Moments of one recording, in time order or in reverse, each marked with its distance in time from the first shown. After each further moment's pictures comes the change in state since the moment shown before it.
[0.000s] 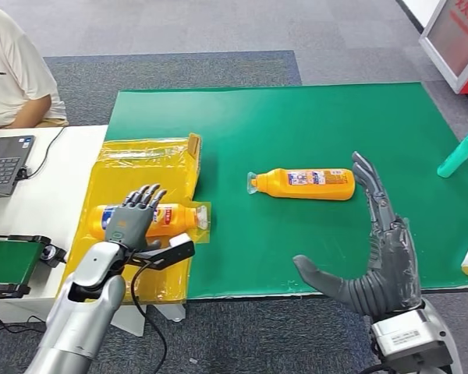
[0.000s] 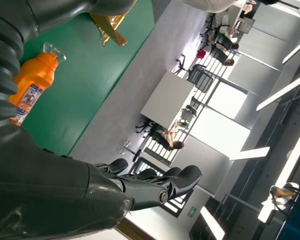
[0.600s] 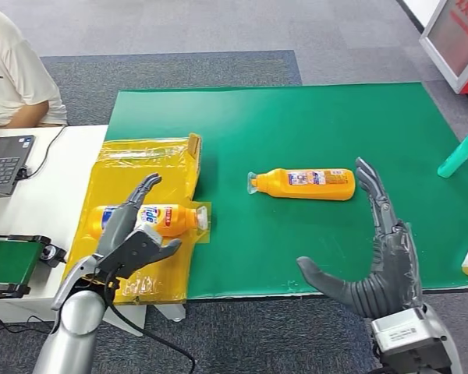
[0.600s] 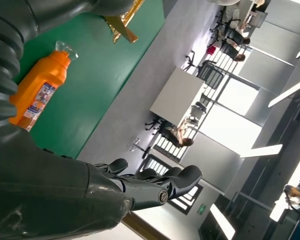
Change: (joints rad) left arm 0.199 -0.085 0.027 -0.450 0.709 -0.237 -0.043; right arm 0.031 -0.002 -0.015 0.000 0.015 -0.016 0.004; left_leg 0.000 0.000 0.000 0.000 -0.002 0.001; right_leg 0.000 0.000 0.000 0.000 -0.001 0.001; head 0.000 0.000
